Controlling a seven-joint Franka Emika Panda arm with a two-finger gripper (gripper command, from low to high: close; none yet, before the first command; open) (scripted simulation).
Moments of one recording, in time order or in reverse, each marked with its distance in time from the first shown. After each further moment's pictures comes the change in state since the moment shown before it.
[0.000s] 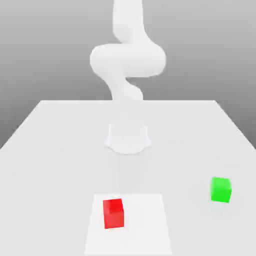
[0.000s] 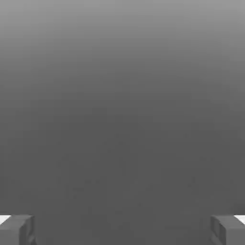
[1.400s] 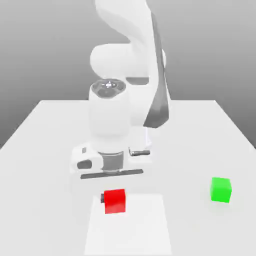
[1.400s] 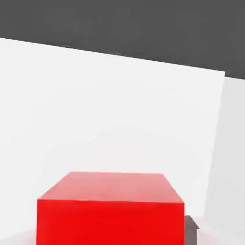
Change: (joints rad) arm 0.026 0.756 -0.029 -0.375 0.028 0.417 -0.178
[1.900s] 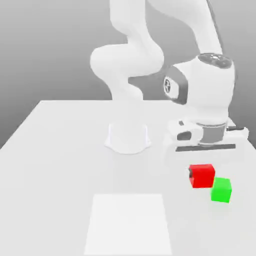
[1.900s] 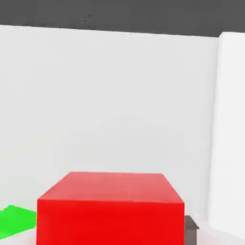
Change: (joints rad) arm 0.391 -0.097 0.203 -0.003 0.031 -0.086 0.683
